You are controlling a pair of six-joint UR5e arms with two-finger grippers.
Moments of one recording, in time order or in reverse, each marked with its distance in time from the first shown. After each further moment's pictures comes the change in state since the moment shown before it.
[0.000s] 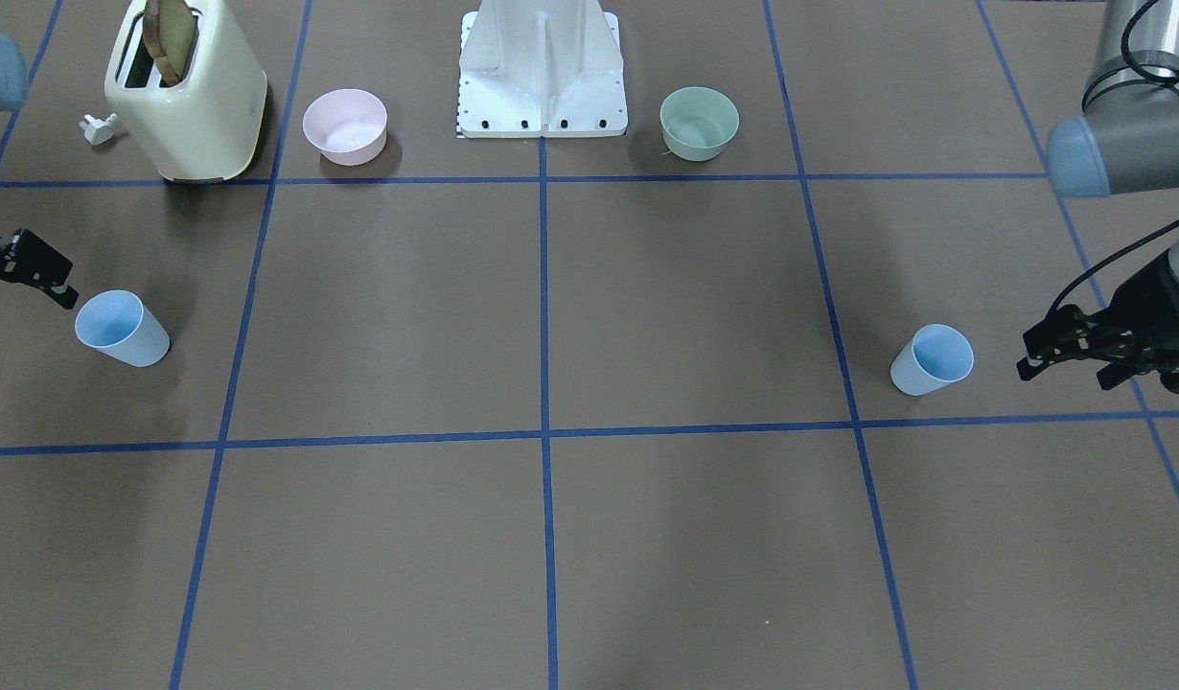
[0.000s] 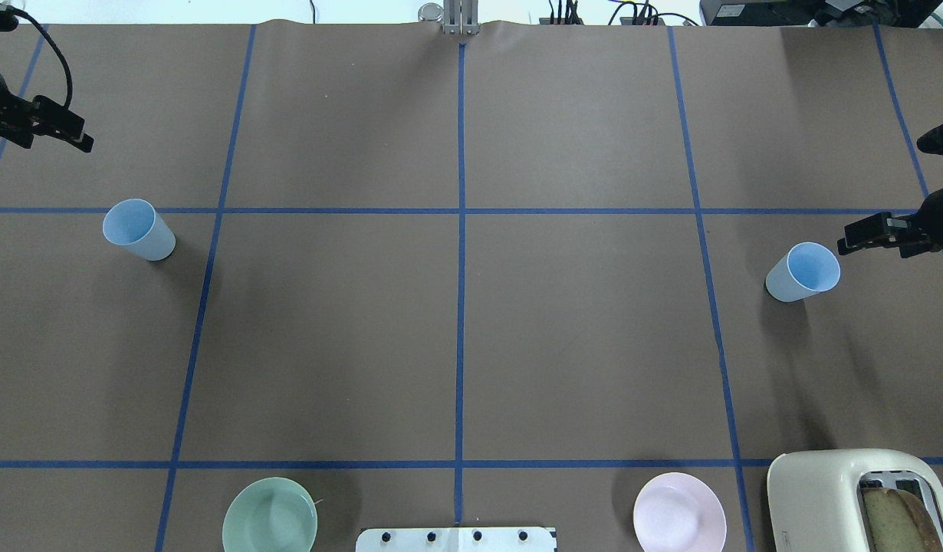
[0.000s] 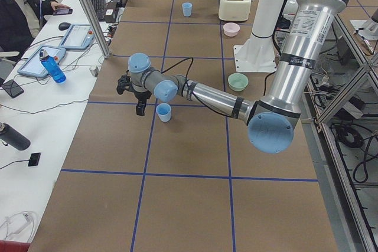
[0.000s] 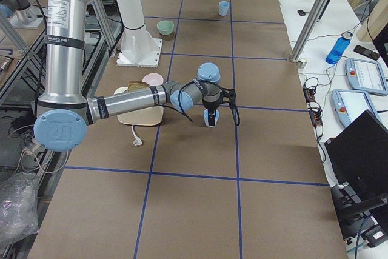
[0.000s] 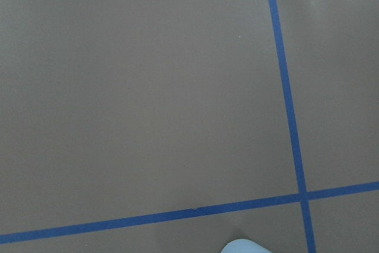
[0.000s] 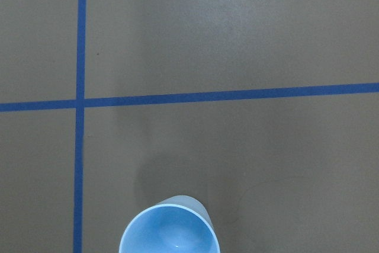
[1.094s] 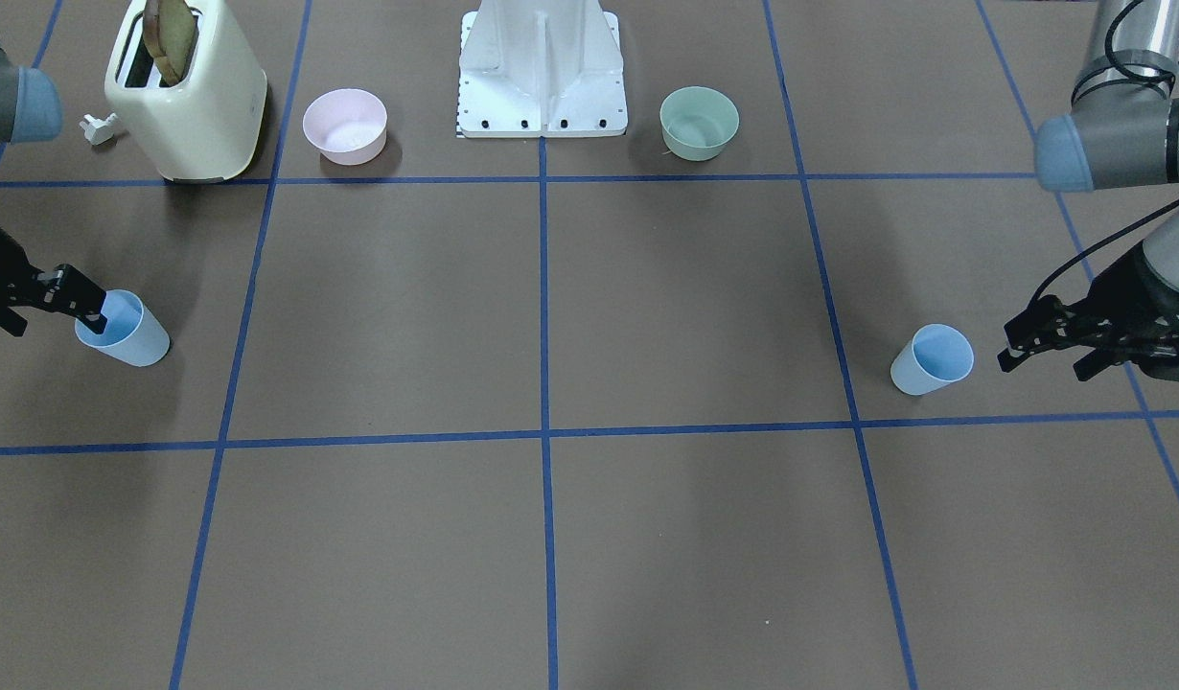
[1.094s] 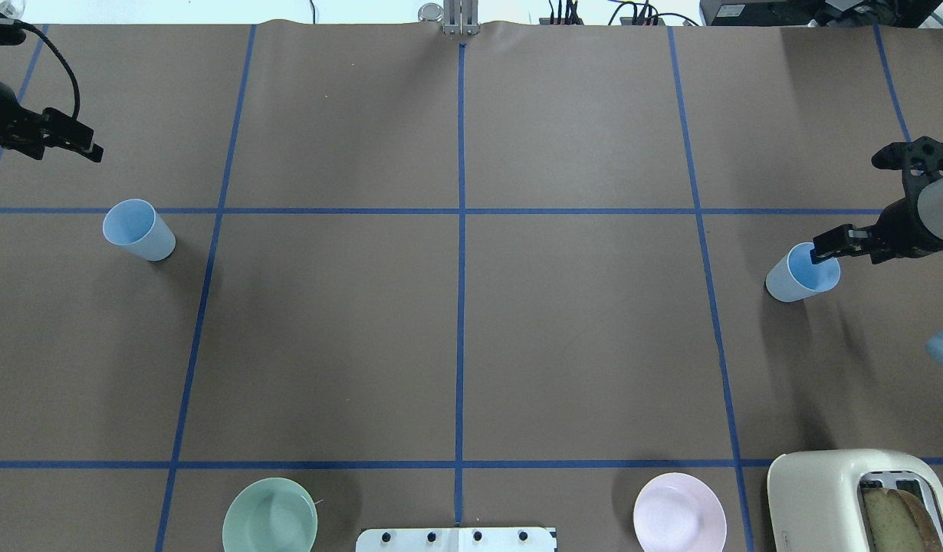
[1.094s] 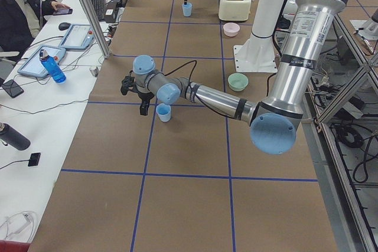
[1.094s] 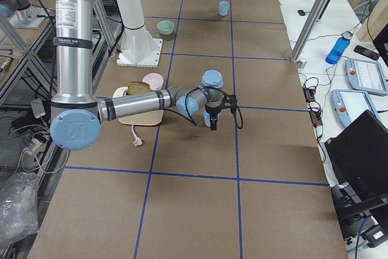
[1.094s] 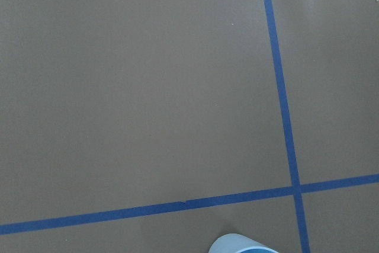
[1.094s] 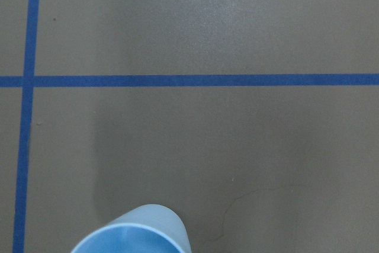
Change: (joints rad) left arm 0.028 0.019 -0.005 -0.052 0.003 -0.057; right arm -0.061 0.053 -0.100 0.041 -0.039 0.011
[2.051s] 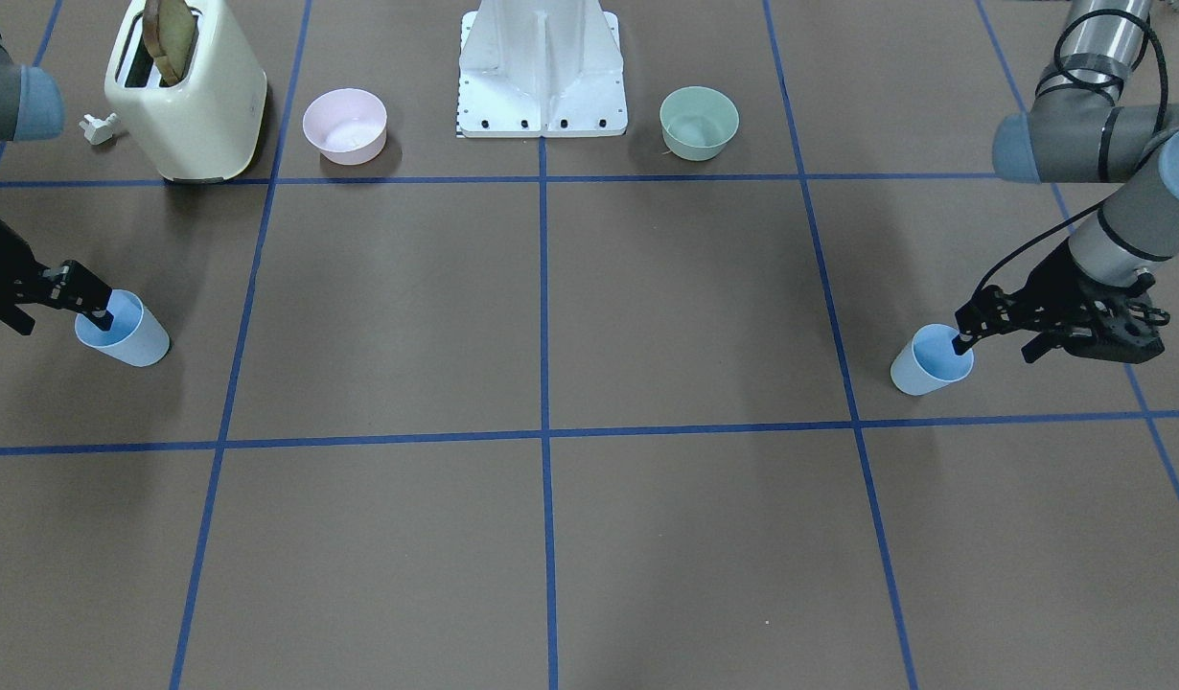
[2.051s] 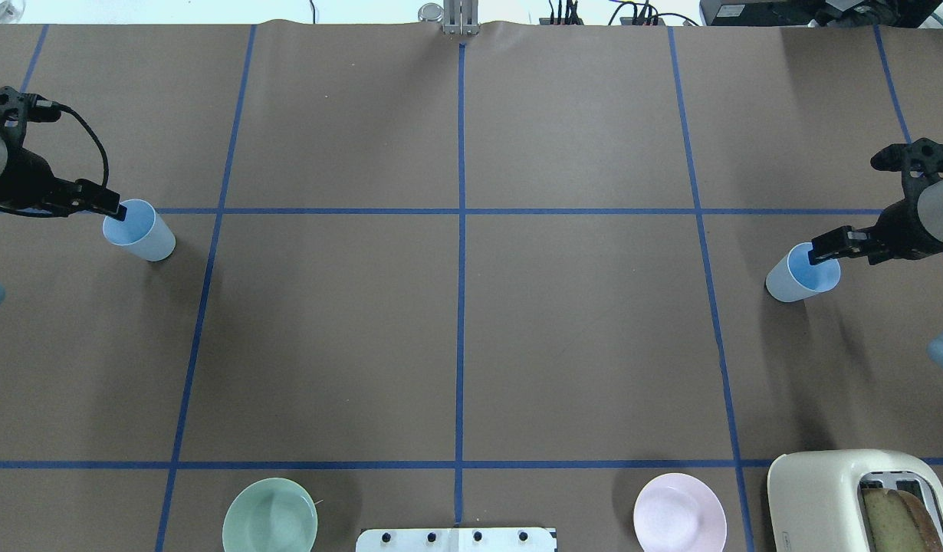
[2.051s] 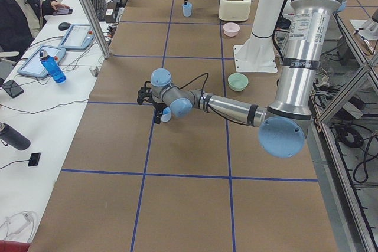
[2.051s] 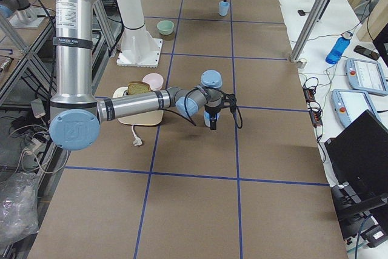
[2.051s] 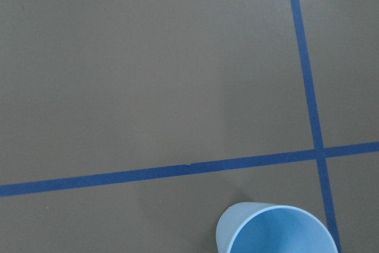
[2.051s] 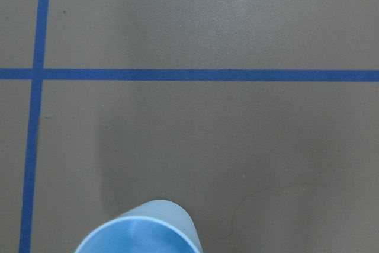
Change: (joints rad) left arm 0.138 0.107 0.002 -0.187 0.111 -0.132; right arm -0.002 -0.003 0.001 0.015 0.003 0.003
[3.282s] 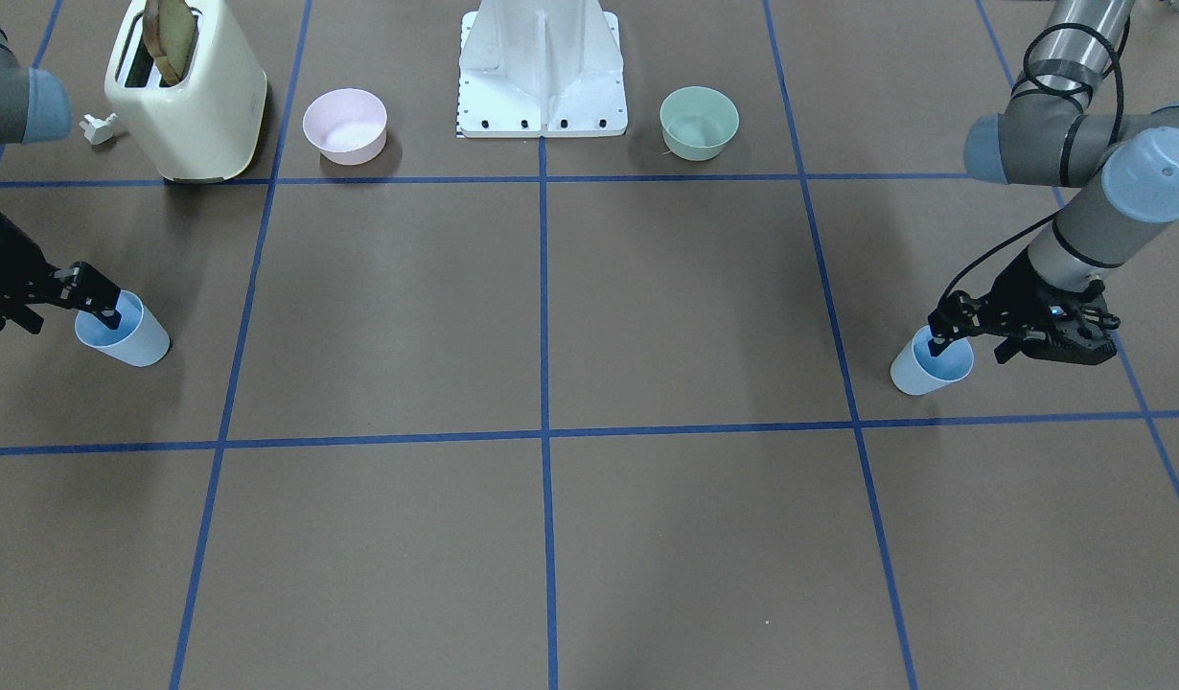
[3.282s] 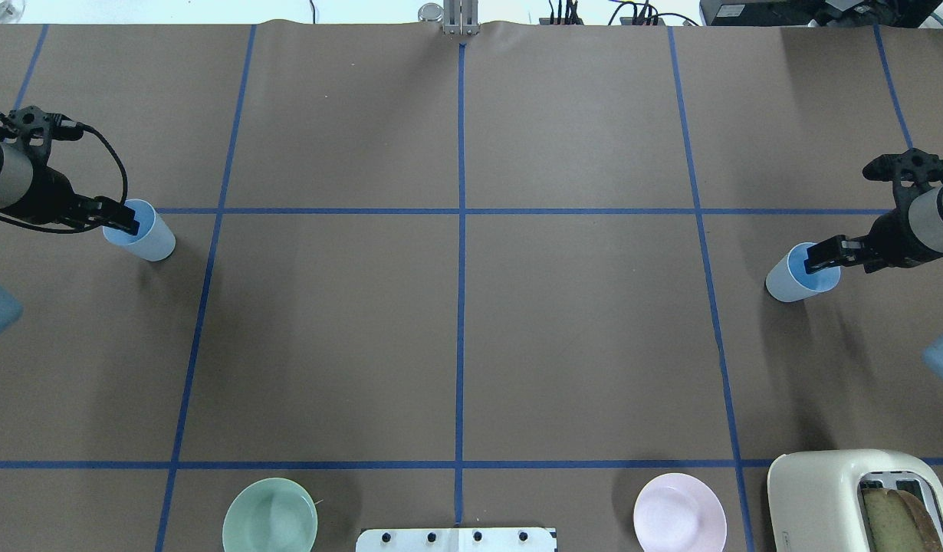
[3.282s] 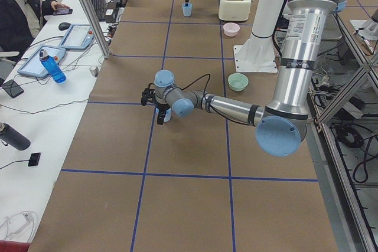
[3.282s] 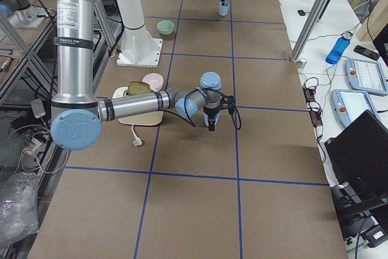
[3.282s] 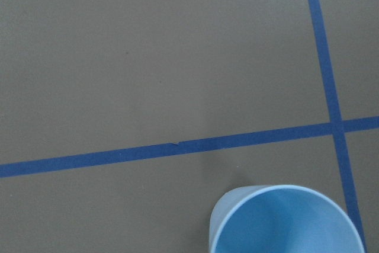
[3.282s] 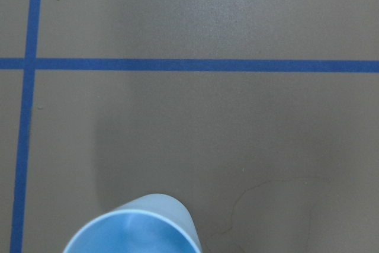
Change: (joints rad) left arm 0.044 -0.002 0.012 -0.001 0.038 -0.011; right arm -0.025 -0.003 -0.014 0.001 -0.005 0.001
